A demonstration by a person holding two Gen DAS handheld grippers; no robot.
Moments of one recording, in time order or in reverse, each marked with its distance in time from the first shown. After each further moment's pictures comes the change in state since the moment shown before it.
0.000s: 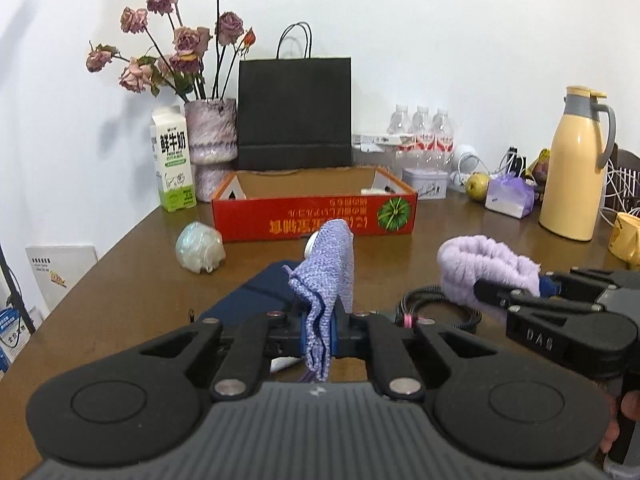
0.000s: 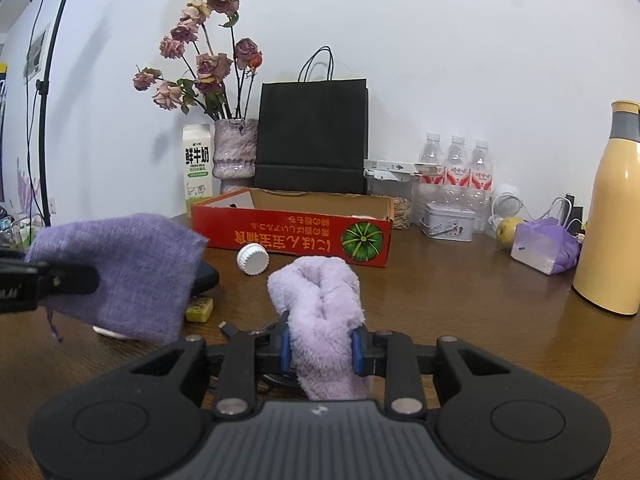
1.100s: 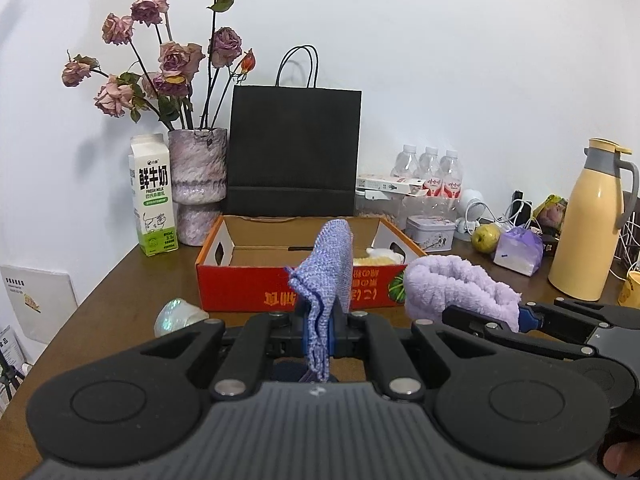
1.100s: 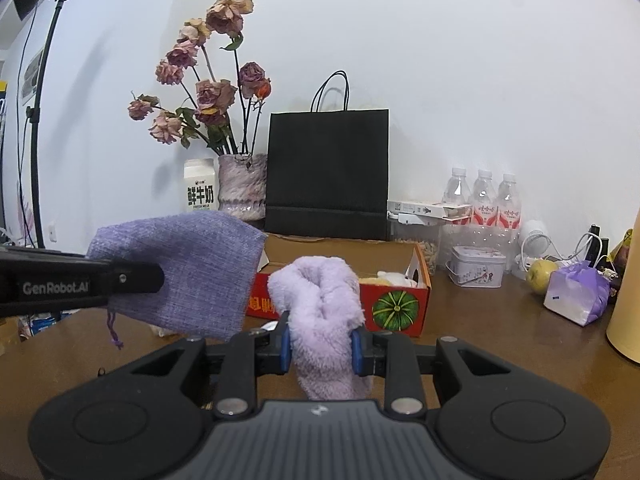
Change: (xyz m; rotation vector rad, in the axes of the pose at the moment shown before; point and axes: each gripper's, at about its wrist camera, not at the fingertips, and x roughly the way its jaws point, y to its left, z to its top) left arm 0.070 0.032 0.070 -0.042 -0.056 -0.061; right arm 0.062 0.021 0.070 0.017 -0.052 0.013
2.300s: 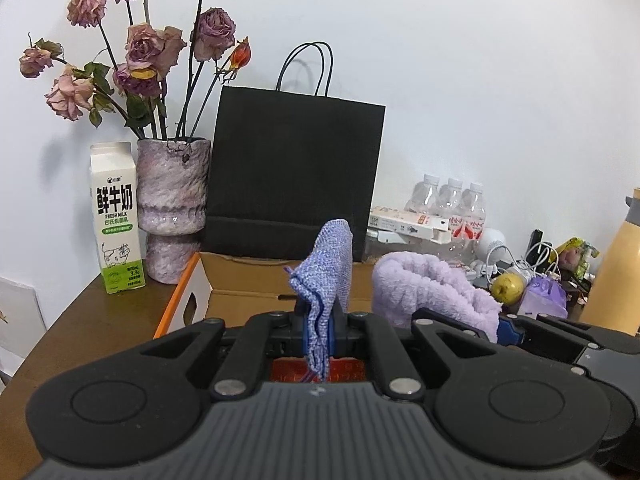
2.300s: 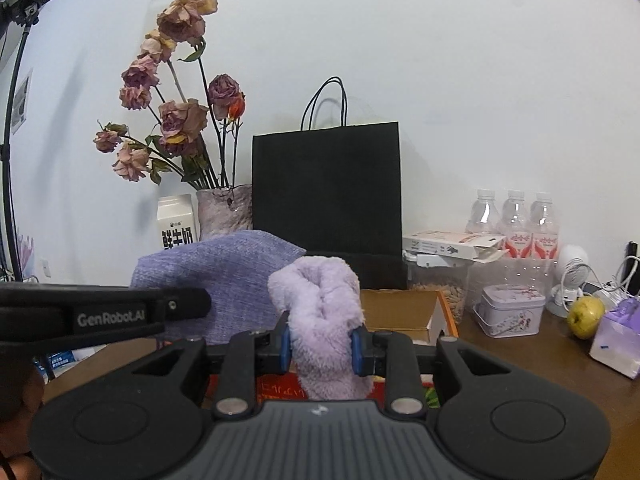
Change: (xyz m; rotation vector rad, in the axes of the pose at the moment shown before) left arm 0.119 0.018 0.062 -0.068 -0.024 -0.035; right arm 0.118 -0.019 0.065 0.046 -0.047 0.038
